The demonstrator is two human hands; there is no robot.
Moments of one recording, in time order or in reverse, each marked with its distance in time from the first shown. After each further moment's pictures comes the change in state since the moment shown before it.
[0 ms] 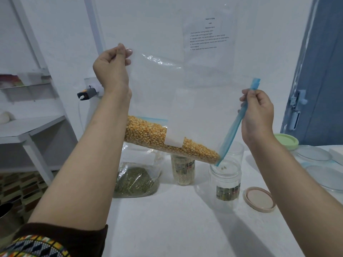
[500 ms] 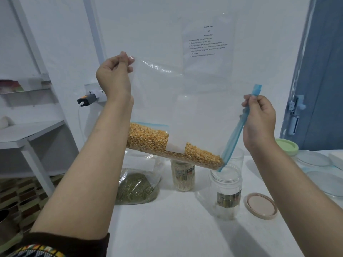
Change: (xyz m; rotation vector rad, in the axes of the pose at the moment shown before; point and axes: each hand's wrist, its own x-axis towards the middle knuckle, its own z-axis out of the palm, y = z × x) left_hand -0.001 0.000 0.006 0.014 0.005 -0.004; right_hand 0.001 -0.003 0.000 0.017 0.030 -0.008
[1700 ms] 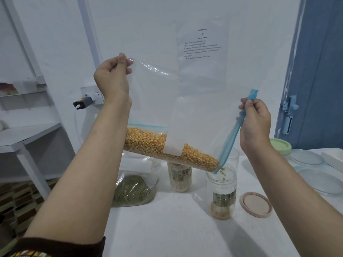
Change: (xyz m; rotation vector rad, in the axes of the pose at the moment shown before) left_hand -0.005 0.005 0.007 -0.009 -0.017 0.007; right_hand 0.002 0.003 -0.009 -0.003 0.014 0.009
